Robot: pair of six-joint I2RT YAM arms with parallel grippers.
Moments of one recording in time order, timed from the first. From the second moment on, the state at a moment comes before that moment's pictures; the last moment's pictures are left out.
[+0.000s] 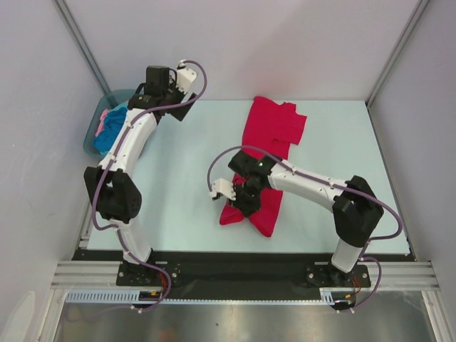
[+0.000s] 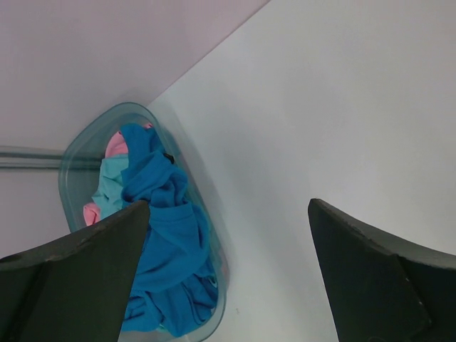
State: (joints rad) left arm -0.20 1.83 1.84 -0.59 -0.03 0.55; right arm 0.90 1.73 1.30 -0.87 -0.35 -0.63
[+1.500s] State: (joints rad) left arm -0.20 2.05 2.18 -0.68 -0.07 0.64; right arm 0.57 2.05 1.82 -1.10 -0.23 -1.02
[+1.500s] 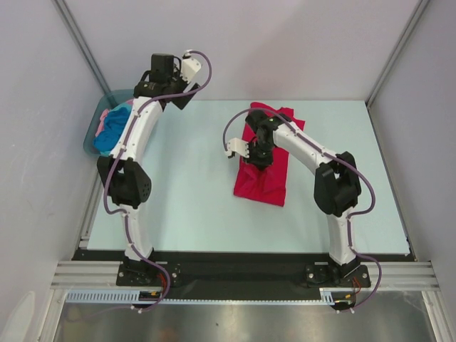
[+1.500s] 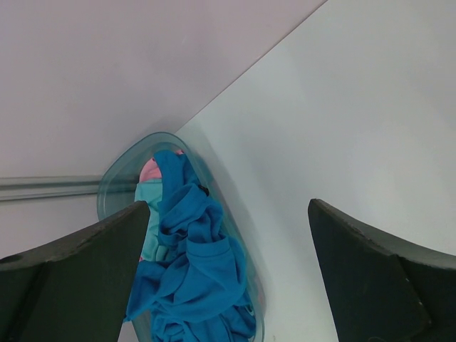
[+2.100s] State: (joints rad) left arm -0.20 2.11 2.22 -0.70 -0.08 0.65; right arm 0.51 2.21 2.03 -1.08 -0.18 -1.09
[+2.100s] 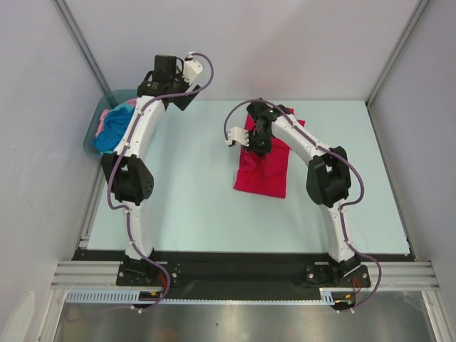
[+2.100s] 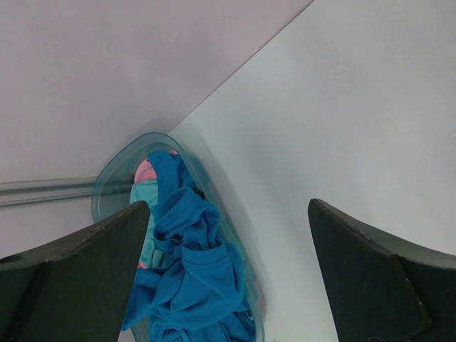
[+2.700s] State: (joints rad) left arm -0.20 2.11 2.22 -0.70 -0.08 0.65; right arm 0.46 2.29 2.09 -1.04 -0.15 -1.10
